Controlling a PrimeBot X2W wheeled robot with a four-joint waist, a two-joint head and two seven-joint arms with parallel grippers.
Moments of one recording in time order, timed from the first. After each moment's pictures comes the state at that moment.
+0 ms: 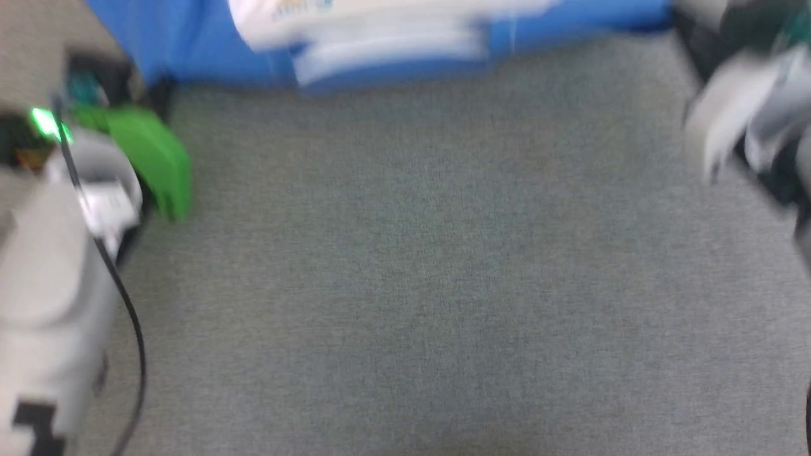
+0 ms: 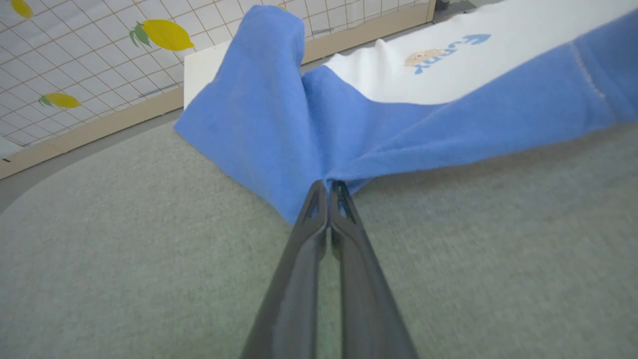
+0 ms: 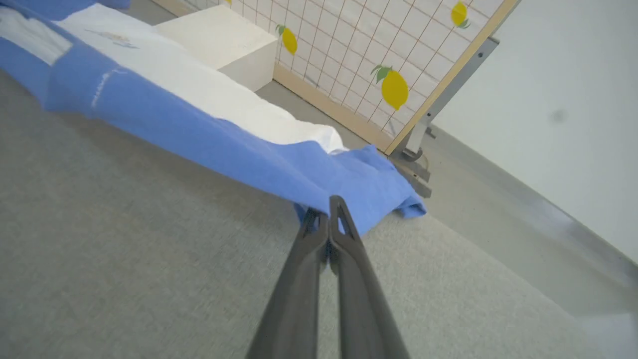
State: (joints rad) left arm -0.79 0.48 -0.35 0.49 -0.34 -0.12 0.13; right arm -0.89 -0.55 0.49 0.33 0.34 0.14 0.15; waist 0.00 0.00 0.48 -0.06
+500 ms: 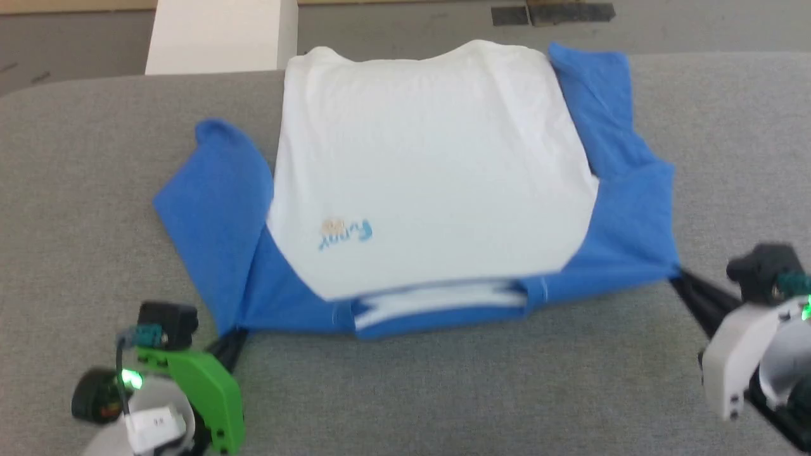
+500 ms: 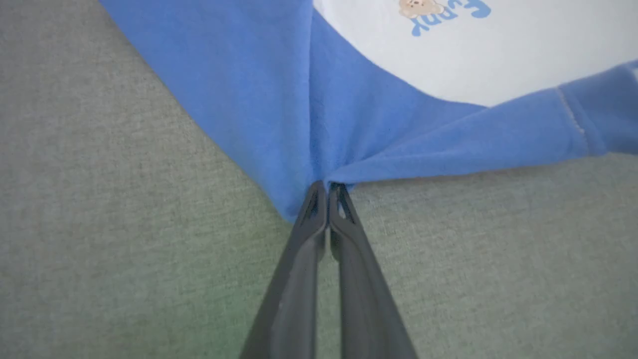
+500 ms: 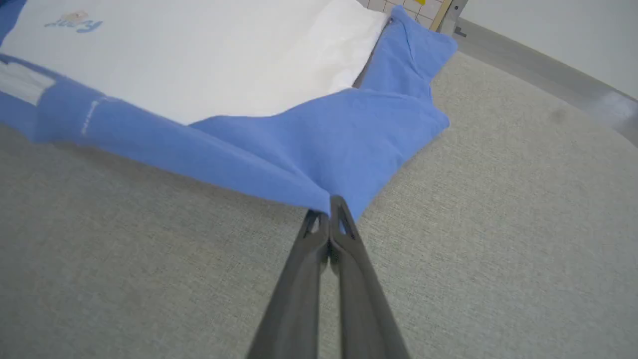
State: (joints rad) left arm -0.08 0.49 -0.31 0.00 -0.56 0.02 0.33; right arm -0.13 -0.57 0.20 -0.12 0.39 0.14 0.41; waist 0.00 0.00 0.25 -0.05
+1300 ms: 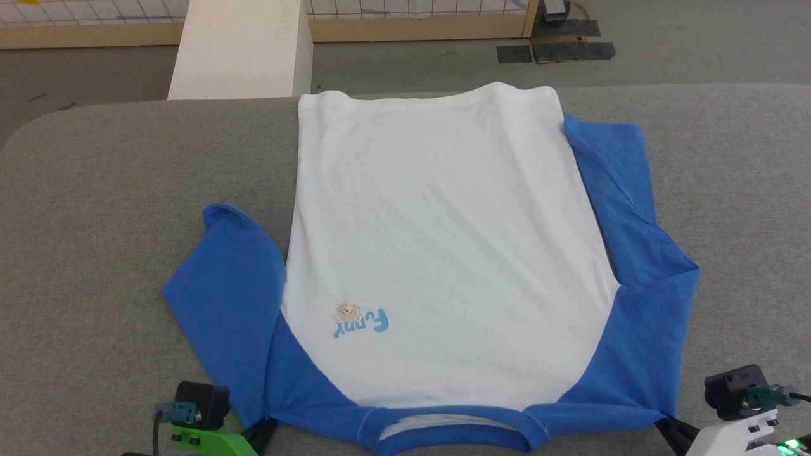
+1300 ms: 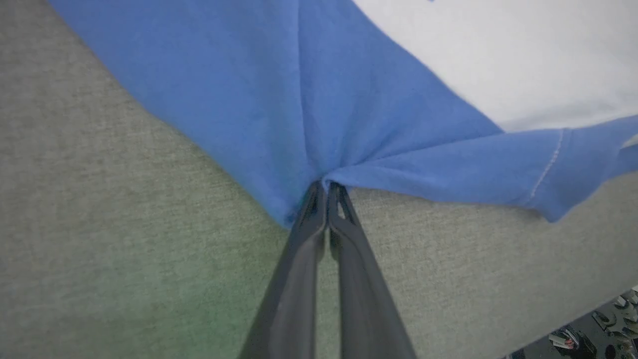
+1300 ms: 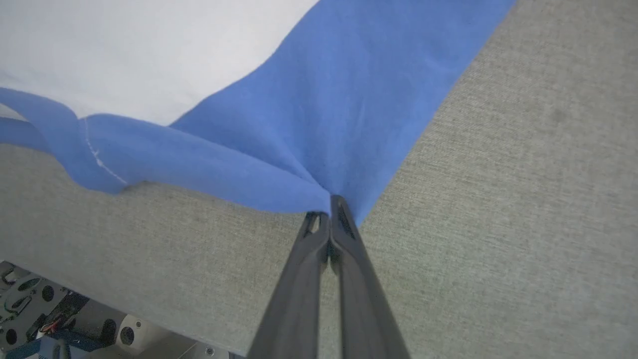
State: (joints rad) left arm 0.13 0.48 -0.38 -0.07 -0.60 0.06 0.37; right arm 0.24 -0.34 0.04 -0.20 0.34 0.14 0.62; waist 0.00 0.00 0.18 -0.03
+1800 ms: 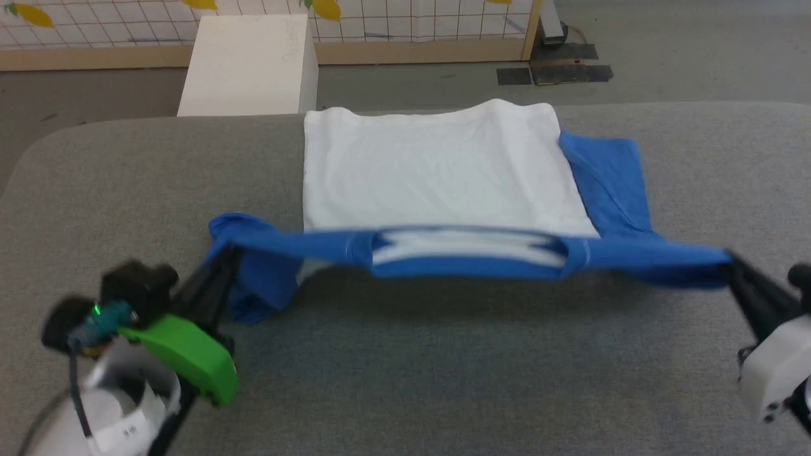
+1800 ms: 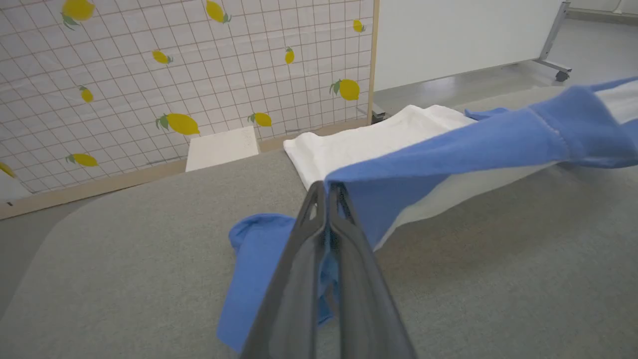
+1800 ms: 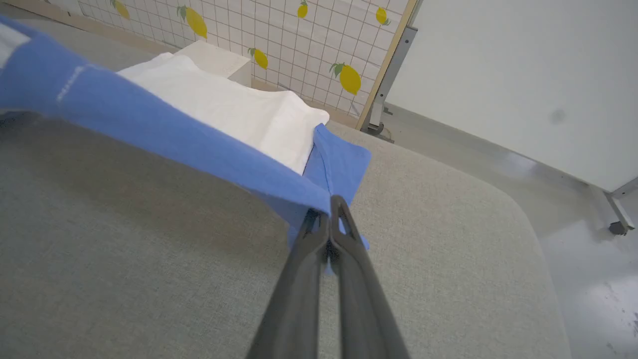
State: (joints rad) left arm -0.10 0.53 -0.29 -0.22 -0.48 0.02 0.15; right arm 0.04 -0.45 -0.03 -0.37 0.26 0.13 0.45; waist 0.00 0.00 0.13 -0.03
